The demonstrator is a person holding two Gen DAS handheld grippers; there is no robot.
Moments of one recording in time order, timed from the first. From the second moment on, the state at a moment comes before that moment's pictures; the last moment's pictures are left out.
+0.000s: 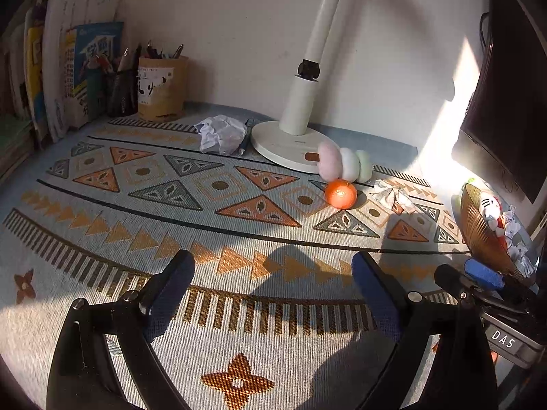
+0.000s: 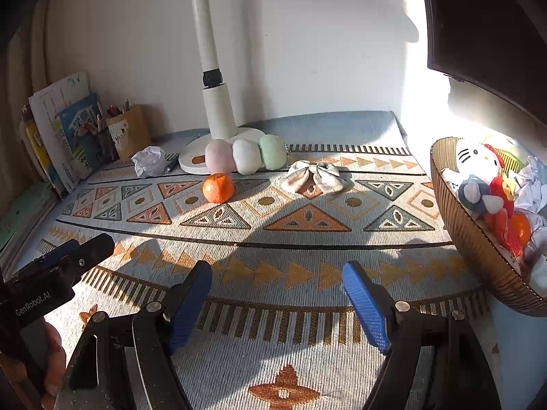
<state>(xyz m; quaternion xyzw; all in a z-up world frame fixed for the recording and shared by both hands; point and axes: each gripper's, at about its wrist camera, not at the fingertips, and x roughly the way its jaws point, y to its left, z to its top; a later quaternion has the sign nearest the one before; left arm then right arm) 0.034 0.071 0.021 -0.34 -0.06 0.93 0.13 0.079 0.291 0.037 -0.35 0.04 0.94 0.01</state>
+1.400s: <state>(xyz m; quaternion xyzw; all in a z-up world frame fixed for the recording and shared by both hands) -0.137 0.077 0.019 -0.37 0.07 0.91 0.16 -0.067 0.226 0.022 -0.38 -0.01 0.92 -0.03</state>
